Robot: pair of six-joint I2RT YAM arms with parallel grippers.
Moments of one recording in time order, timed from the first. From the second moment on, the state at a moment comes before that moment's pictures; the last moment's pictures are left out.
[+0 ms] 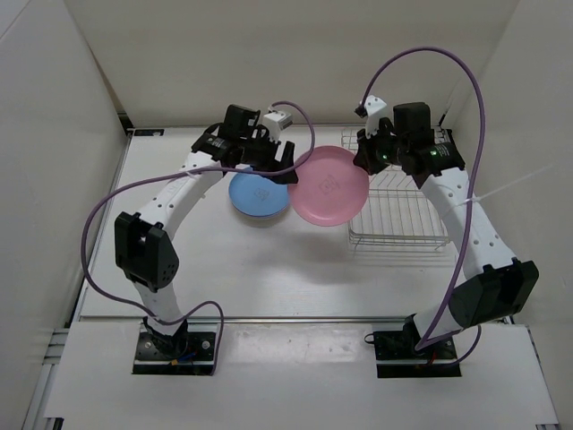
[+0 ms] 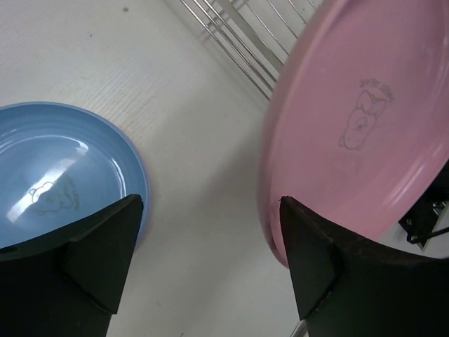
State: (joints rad) left arm -0.47 1.79 1.73 -0.65 0.54 0.01; right arm 0.31 1.46 1.57 -0.73 -0.32 -0.25
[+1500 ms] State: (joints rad) left arm -0.14 1.76 1.67 -0.63 0.31 -0.13; right arm 0.26 1.51 1.60 -0.69 -0.12 -0.14
